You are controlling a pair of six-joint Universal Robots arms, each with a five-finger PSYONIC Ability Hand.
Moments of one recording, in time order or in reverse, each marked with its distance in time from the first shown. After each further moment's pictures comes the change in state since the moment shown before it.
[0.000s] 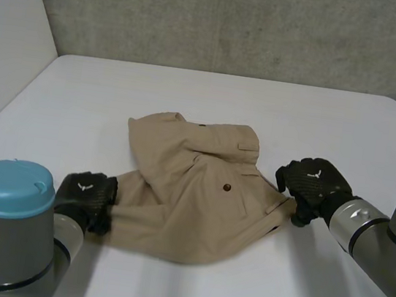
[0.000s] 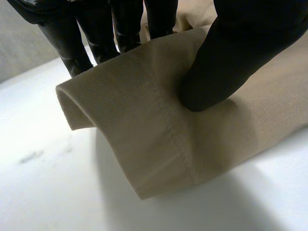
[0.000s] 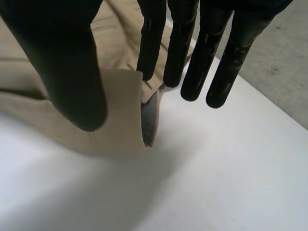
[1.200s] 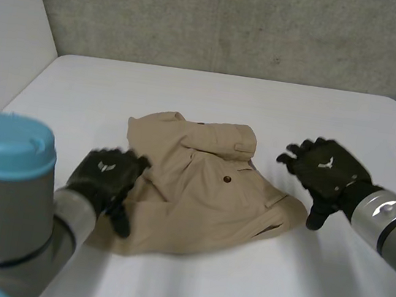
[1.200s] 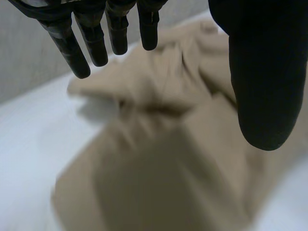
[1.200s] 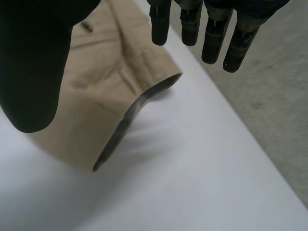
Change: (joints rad) left arm -0.084 0.096 0.168 -0.292 0.055 -0.002; right arm -0.056 -0.124 0.014 0.077 -0.095 -0.202; left_hand -0.894 -0.947 -0.922 -0.941 -0.918; right_hand -0.409 -0.473 -0.451 -0.432 -0.435
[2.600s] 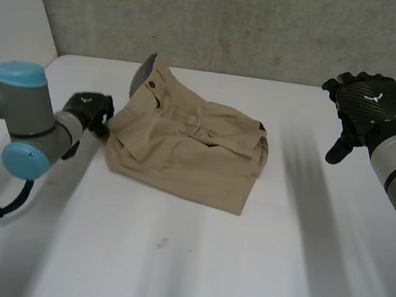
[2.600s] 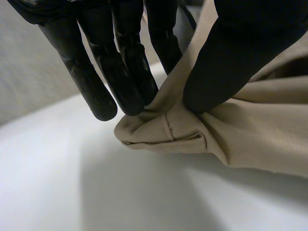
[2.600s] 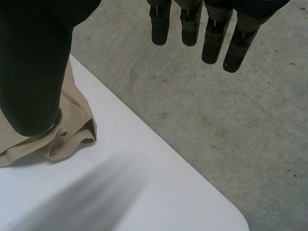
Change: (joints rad) left arm 0.414 -0.692 0.792 0.078 0.327 0.072; right arm 0.063 -0.006 -0.218 -0.095 0.306 0.310; left_hand 0.894 0.954 0.936 0.954 0.899; right_hand -0.004 -0.002 -0.002 0.000 0.000
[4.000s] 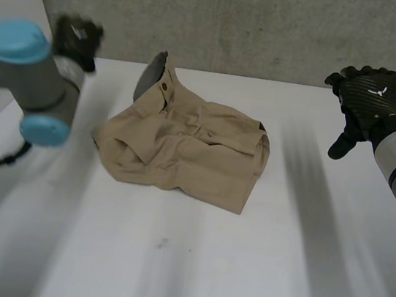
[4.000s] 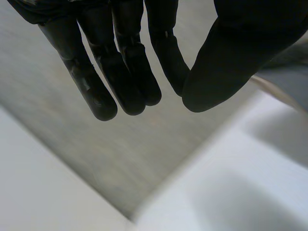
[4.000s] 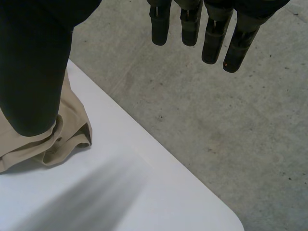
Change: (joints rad) left arm -0.075 0.132 0.090 0.255 -0.243 0.349; right arm -0.001 -0.009 -0.022 0.017 0.001 0.002; left_hand 0.028 0.007 0.006 0.000 0.008; right_hand 0.000 0.000 0.000 0.000 0.000
